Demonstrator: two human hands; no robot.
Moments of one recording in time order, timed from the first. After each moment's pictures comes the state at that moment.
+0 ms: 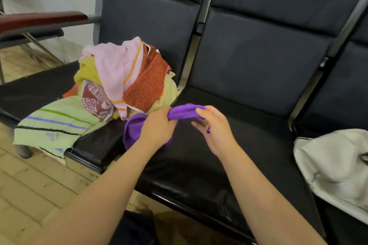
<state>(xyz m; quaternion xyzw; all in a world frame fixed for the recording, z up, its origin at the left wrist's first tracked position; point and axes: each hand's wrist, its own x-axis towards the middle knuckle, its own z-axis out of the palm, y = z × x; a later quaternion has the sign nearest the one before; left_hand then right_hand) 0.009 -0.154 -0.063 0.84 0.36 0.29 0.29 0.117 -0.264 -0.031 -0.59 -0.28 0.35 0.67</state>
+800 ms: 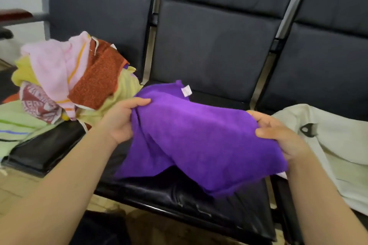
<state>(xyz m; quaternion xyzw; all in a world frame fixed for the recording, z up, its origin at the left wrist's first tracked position) 0.040 -0.220 -0.010 0.45 0.23 0.19 0.84 0.238 -0.475 0.008 -0.55 -0.37 0.43 0.61</state>
